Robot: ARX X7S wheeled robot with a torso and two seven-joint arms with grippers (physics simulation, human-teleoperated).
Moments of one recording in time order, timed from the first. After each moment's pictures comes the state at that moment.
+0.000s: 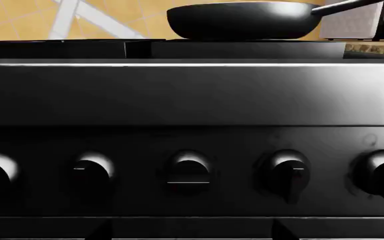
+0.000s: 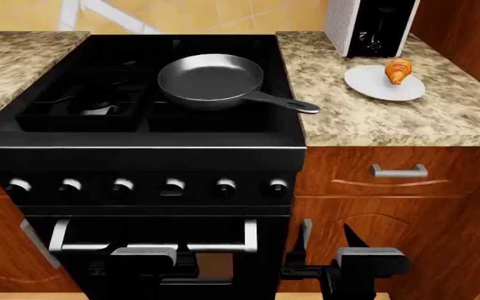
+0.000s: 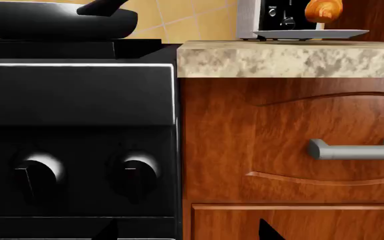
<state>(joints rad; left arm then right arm) 0.00 0.00 0.00 0.00 0.00 0.00 0.00 0.00 0.00 0.00 0.00 0.00 0.00 0.00</state>
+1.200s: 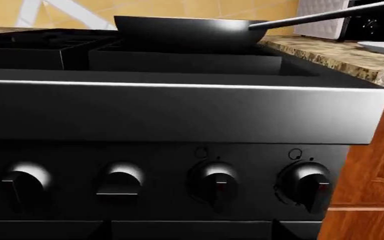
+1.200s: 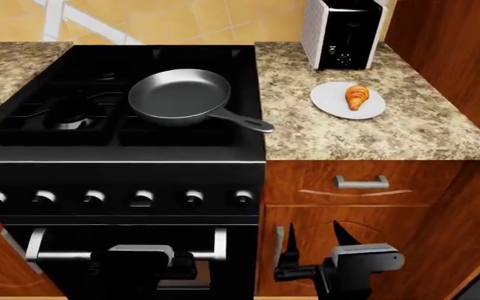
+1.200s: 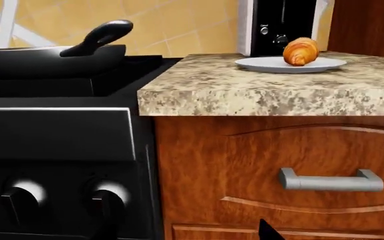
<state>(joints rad) -0.01 -0.10 0.08 0.04 -0.14 -0.11 -0.06 0.01 0.11 -0.13 -0.01 0.13 0.00 0.05</state>
